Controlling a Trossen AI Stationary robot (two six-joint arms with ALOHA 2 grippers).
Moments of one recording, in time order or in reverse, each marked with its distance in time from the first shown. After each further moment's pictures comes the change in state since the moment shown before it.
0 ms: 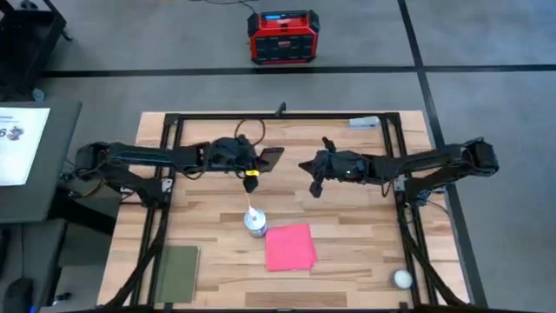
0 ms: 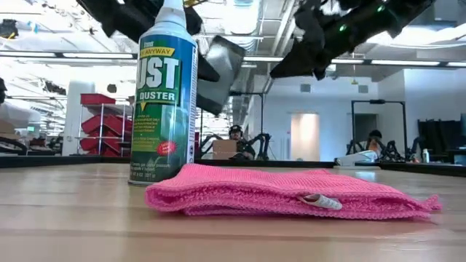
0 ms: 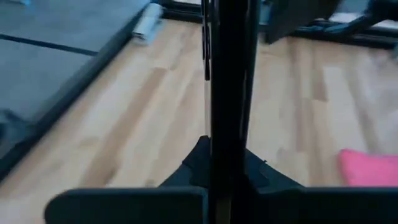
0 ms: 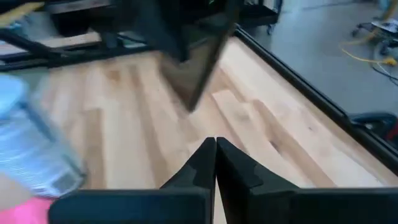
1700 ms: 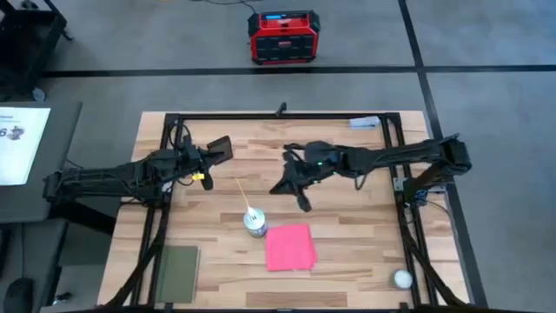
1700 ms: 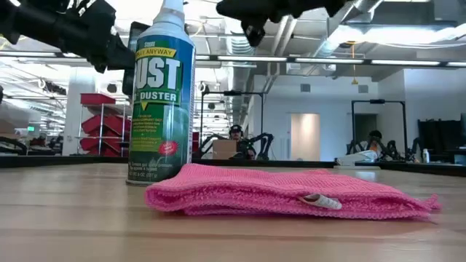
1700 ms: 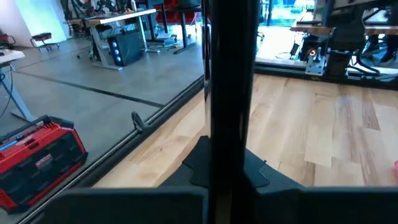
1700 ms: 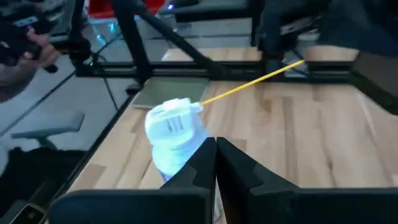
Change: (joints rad) left arm -0.042 -0.738 -0.479 0.028 -0.272 0.015; right arm -0.025 0.331 0.496 -0.187 -0.645 -0.110
